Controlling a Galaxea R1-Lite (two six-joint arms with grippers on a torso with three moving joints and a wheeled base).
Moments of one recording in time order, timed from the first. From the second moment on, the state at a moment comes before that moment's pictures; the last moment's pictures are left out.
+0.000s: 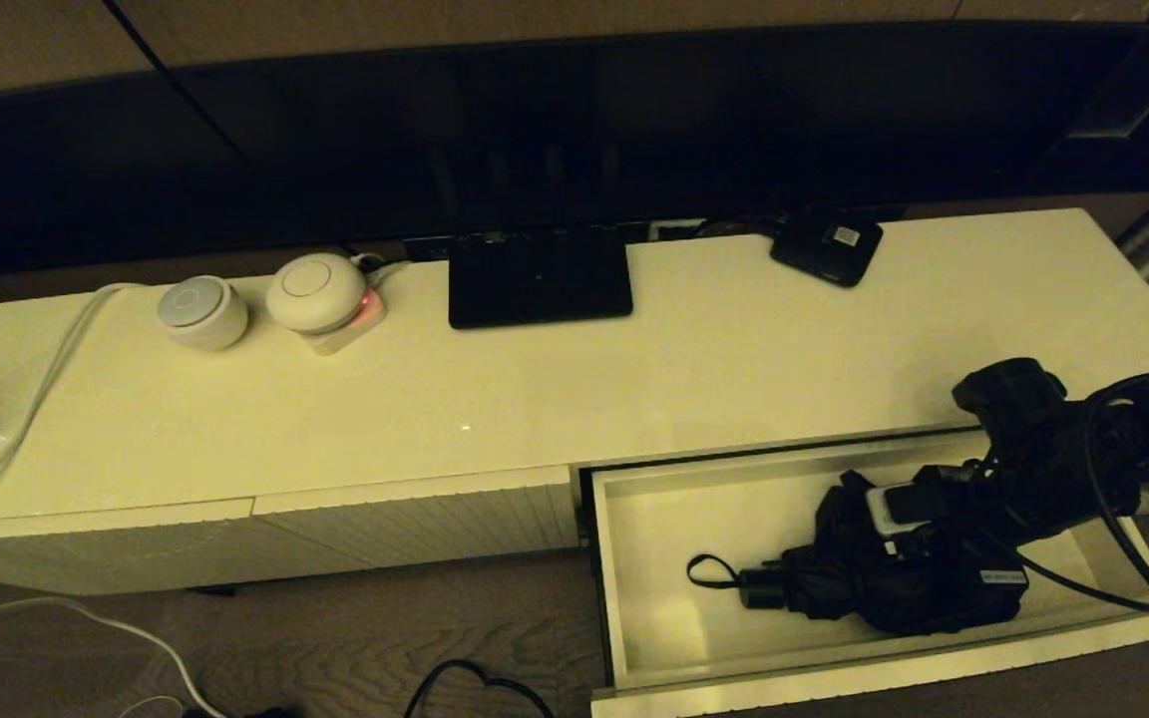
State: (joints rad) left arm 0.00 0.00 0.00 0.00 -0.01 0.05; right arm 0.03 1.94 -1.09 0.25 0.07 -1.44
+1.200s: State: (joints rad) left arm 0.00 0.00 0.00 0.00 -0.01 0.05; right arm 0.04 1.87 -1.05 0.25 0.07 -1.44
